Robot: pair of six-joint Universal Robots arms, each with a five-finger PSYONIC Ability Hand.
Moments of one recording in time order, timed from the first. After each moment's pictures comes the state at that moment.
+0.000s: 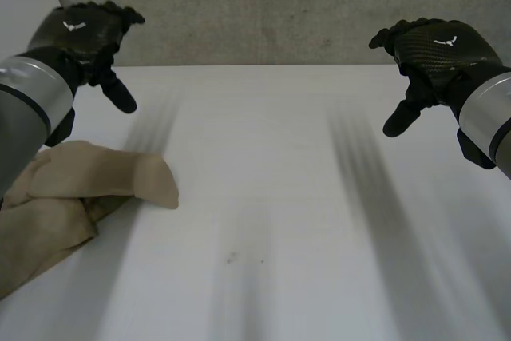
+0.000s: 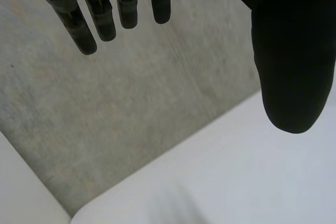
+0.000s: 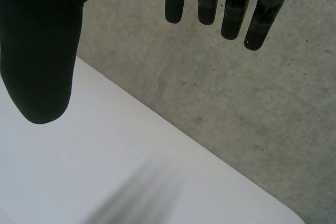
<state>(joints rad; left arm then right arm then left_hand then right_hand) 4.38 -1.72 -1.34 3.03 -1.55 3.37 1.94 -1.48 1.37 0.21 1.49 2.90 0.20 0.21 0.22 0.21 0.05 0.19 0.22 0.19 0.23 0.06</state>
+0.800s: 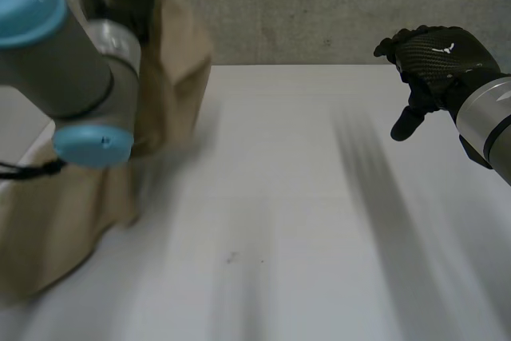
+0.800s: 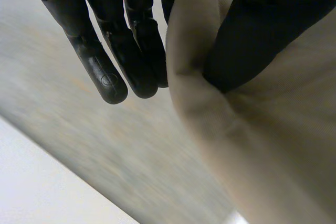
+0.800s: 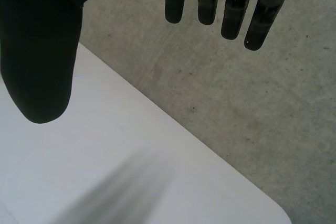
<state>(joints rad) 4.22 -2.05 -1.00 3.36 -1.82 3.83 1.92 -1.45 1.38 0.20 1.50 2.82 1.14 1.19 1.18 1.19 0.95 0.19 0.22 0.19 0.23 0.06</state>
